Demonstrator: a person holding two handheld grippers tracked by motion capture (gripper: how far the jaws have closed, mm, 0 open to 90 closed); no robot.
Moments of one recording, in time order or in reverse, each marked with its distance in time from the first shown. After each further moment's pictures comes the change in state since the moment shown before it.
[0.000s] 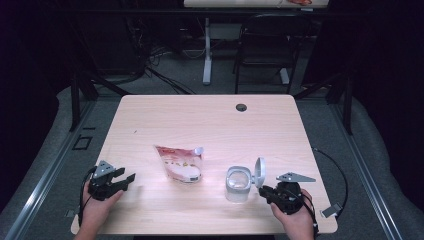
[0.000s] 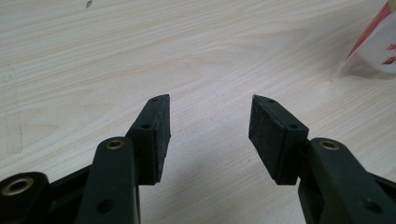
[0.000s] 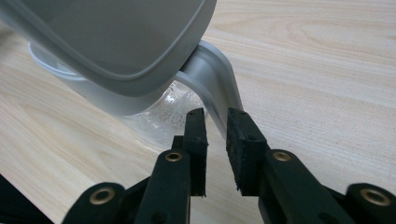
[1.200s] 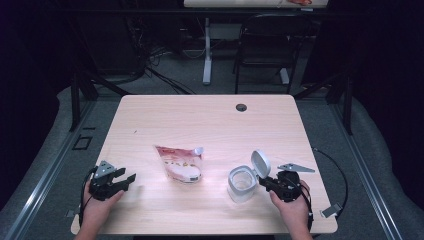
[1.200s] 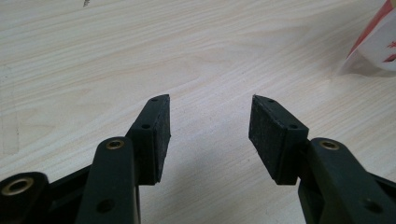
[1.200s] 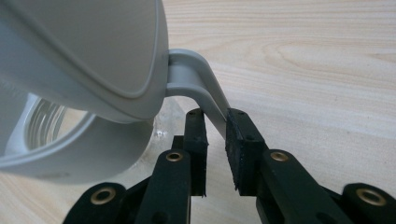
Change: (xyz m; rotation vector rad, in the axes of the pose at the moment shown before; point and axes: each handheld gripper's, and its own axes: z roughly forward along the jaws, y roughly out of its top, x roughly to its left) left arm -0.001 0.000 0.002 0.010 -0.002 0.008; right arm -0.021 0.016 0.022 -0.052 -0.010 0.091
